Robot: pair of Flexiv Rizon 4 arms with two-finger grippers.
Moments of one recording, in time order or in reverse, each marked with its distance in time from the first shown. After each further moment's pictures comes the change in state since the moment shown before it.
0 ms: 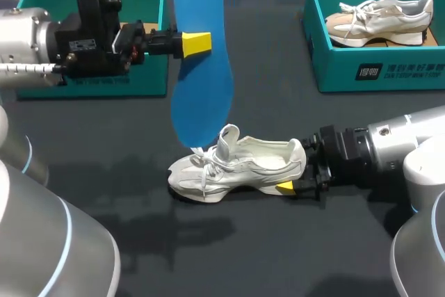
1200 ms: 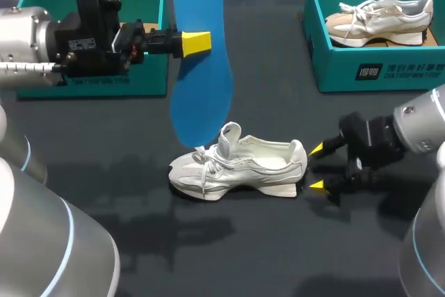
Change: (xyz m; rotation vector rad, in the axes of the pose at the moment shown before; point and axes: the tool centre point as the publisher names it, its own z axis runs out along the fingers) left arm 0.000 -0.001 0.000 -0.001 0.001 0.001; right arm 0.023 -0.002 -0.082 0.383 -0.075 0.208
